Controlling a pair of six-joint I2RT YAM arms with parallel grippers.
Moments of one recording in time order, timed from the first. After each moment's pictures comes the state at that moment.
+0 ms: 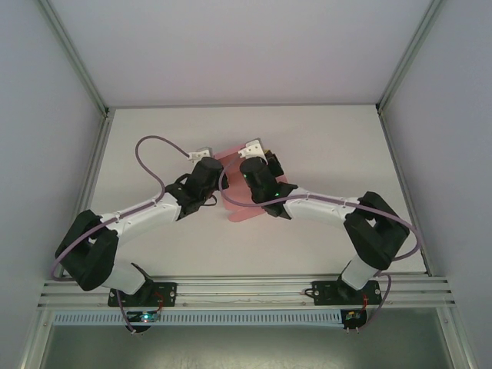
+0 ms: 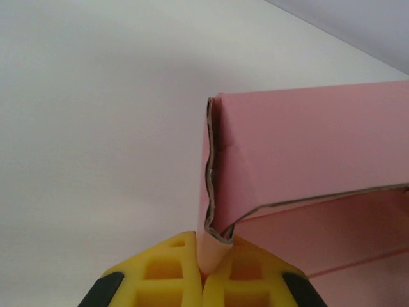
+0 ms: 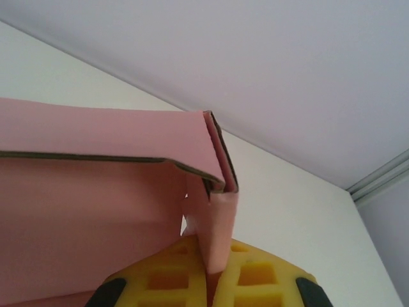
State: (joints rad) left arm -0.63 1.45 0.90 -0.13 -0.26 -0.82; right arm 0.82 1.68 0.99 0.26 0.92 -0.16
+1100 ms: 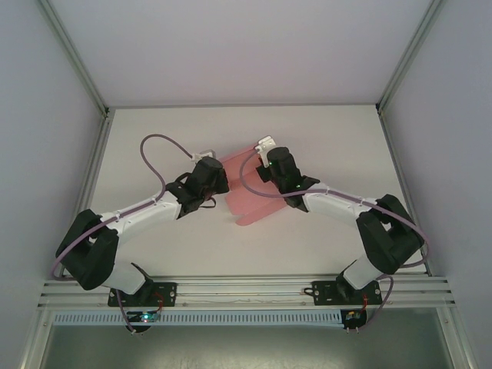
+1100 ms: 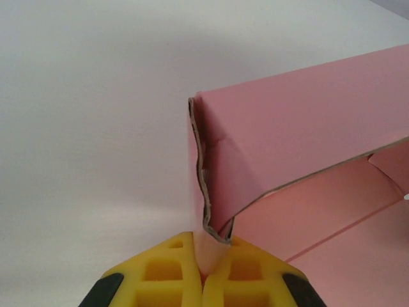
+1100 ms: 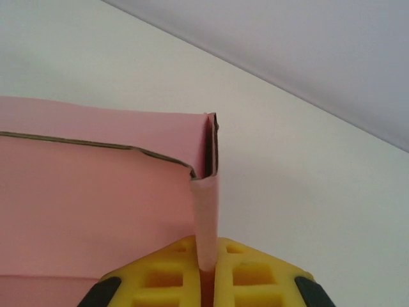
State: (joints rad) left arm -0.63 1.45 0.89 -0.16 -0.14 -0.76; right arm 0.61 1.54 0.87 0.19 0.27 -0.10
